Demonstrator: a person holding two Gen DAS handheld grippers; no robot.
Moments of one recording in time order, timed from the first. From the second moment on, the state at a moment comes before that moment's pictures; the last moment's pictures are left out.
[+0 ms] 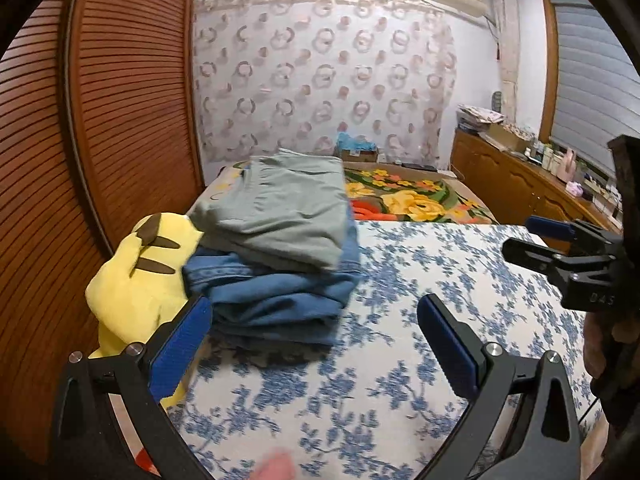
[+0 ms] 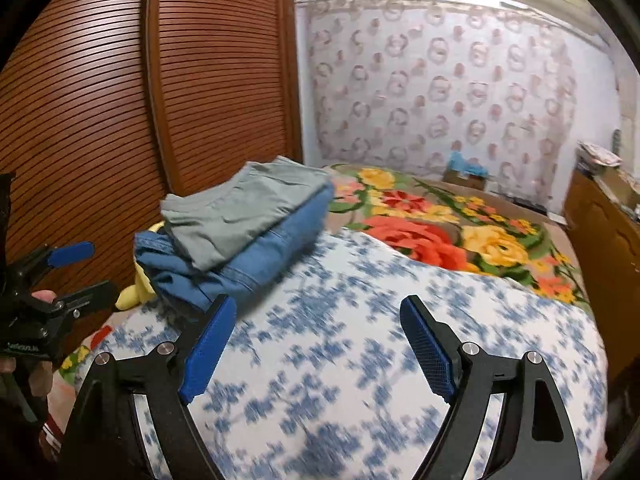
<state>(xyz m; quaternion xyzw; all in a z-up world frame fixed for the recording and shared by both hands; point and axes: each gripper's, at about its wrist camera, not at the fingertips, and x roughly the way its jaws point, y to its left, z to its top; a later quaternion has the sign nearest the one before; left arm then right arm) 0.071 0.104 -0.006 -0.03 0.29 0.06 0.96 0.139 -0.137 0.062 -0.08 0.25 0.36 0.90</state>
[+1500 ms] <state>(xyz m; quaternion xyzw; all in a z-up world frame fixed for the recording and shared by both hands) 0.039 -0.020 0.065 0.00 0.22 -0.02 0.98 0.022 -0.258 0.084 0.00 0.18 0.21 0.96</state>
